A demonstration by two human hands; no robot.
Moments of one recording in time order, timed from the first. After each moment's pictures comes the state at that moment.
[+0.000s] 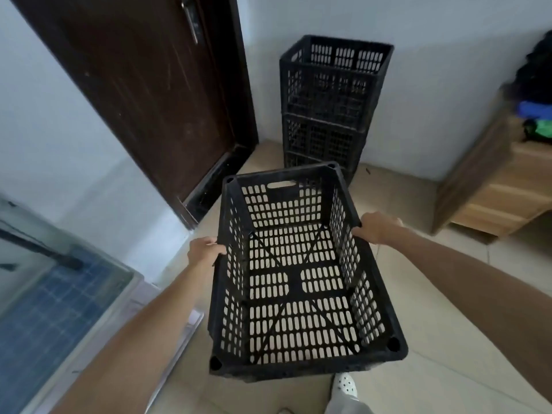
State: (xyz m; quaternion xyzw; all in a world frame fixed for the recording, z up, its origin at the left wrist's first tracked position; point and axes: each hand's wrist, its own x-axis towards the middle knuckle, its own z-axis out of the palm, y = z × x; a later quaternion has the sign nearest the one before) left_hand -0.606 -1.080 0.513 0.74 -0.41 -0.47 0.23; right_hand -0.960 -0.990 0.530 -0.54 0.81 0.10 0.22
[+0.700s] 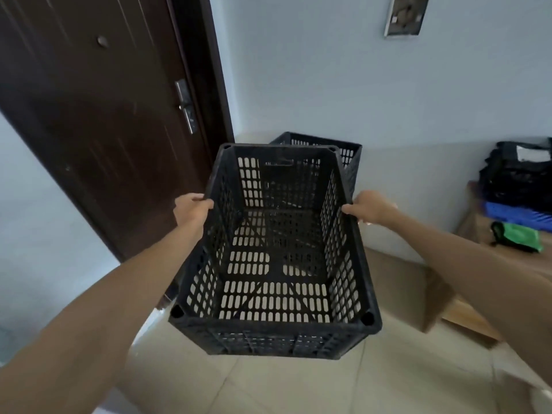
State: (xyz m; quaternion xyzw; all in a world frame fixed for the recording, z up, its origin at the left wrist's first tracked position) left_hand -0.844 -1.253 0.699 0.67 -0.46 -0.36 0.45; right_hand -1.203 -1.162 0.681 -0.58 0.79 -0.11 0.15
